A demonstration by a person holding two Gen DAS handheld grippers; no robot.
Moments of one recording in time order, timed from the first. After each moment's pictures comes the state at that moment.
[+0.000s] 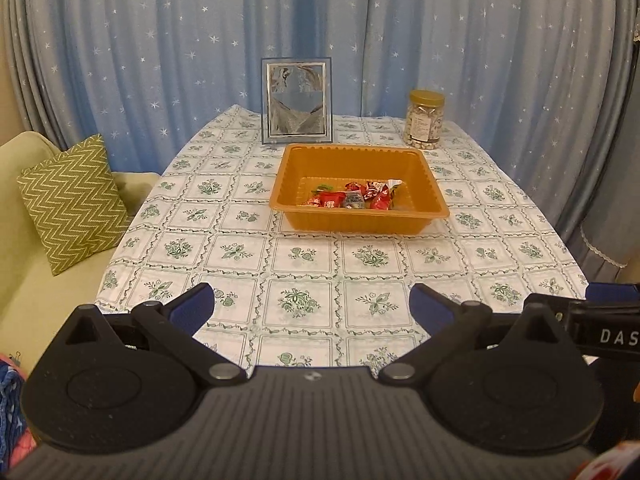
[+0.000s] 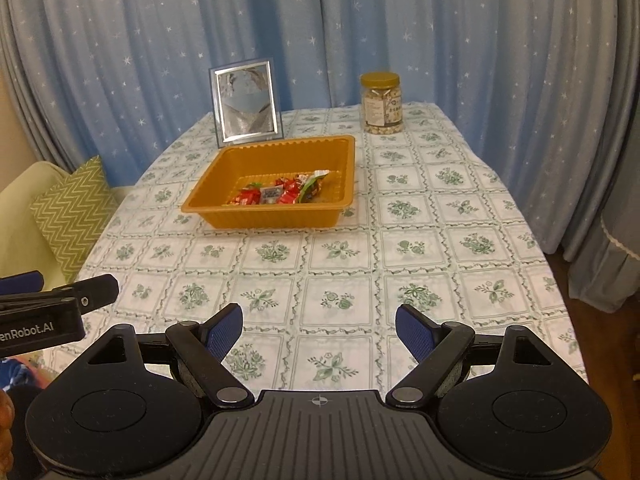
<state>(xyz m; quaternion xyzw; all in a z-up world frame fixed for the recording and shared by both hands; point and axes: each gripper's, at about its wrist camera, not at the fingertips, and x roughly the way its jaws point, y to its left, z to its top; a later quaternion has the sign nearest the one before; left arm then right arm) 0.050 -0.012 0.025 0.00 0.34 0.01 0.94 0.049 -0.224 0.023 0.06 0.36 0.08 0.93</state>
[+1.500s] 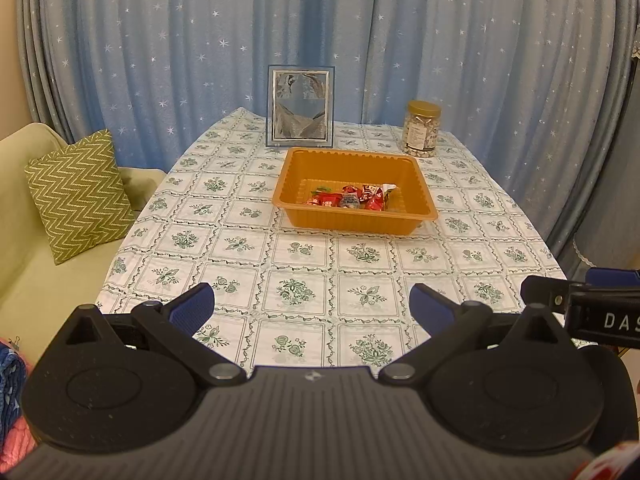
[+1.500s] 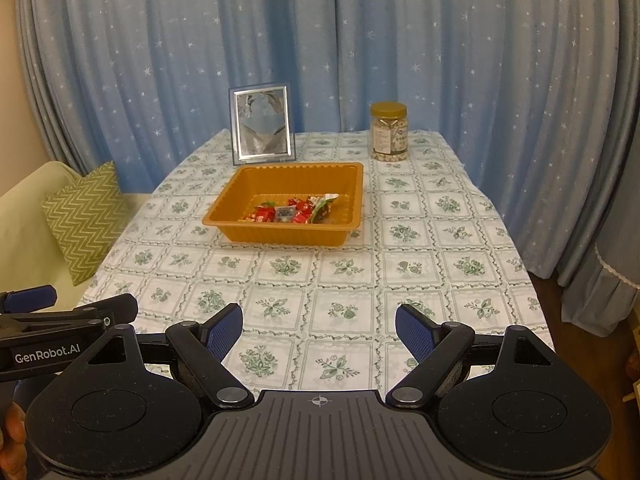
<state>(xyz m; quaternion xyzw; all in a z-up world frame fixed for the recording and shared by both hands) 0.016 -0.011 0.043 -0.02 0.33 0.02 0.94 0.017 -0.214 0.053 0.04 0.34 0.09 0.94</state>
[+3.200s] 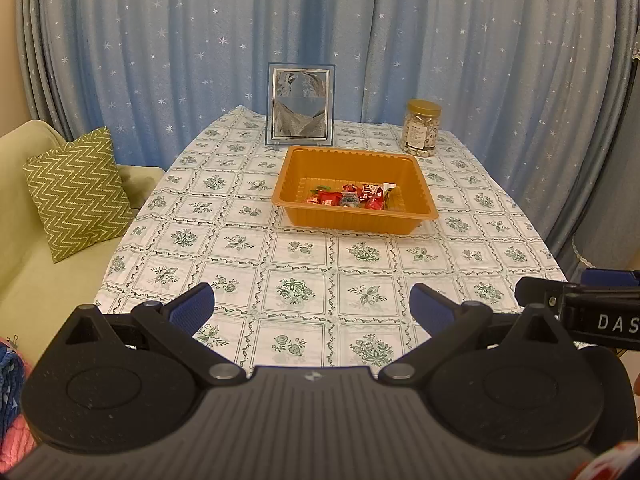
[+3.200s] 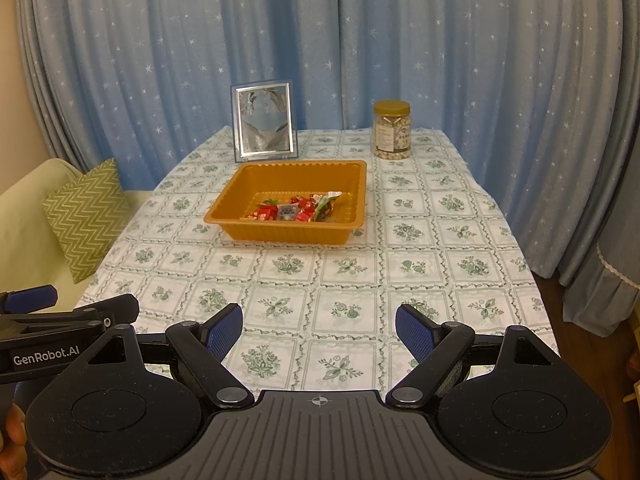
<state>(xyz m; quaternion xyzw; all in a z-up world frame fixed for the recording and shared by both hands) 0.018 -0.010 0.041 -0.02 0.33 0.02 0.94 0.020 -0.210 0.050 0.04 0.34 0.09 0.93</state>
